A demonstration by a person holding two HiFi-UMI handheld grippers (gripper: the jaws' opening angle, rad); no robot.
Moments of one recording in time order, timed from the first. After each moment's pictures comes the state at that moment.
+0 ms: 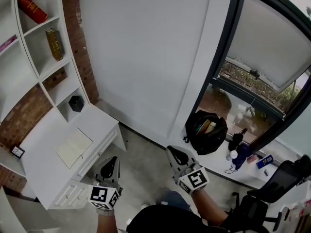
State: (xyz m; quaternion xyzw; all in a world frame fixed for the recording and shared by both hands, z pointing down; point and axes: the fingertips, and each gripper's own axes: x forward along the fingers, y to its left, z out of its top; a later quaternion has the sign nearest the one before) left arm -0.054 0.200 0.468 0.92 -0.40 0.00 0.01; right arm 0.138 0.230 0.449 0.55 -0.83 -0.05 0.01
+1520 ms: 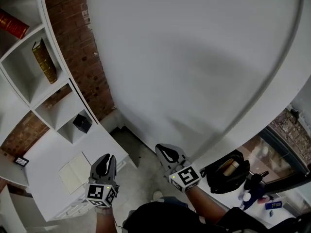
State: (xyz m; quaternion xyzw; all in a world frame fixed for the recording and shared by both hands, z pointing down) left arm -0.021 -0.128 0.471 0.85 -0.53 0.03 0.03; right arm 0.155 -0.141 0.456 0.43 -0.90 -0.01 0.00
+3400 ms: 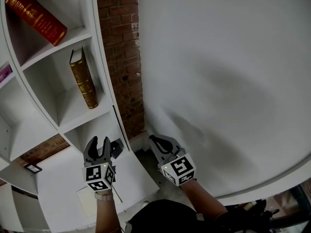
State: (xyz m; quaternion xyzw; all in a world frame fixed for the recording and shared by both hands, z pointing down) left arm -0.271 -0.355 0.380 0.71 -0.71 -0.01 -0.02; right arm -0.085 -0.370 0.374 0.33 -0.94 -0.06 0.01
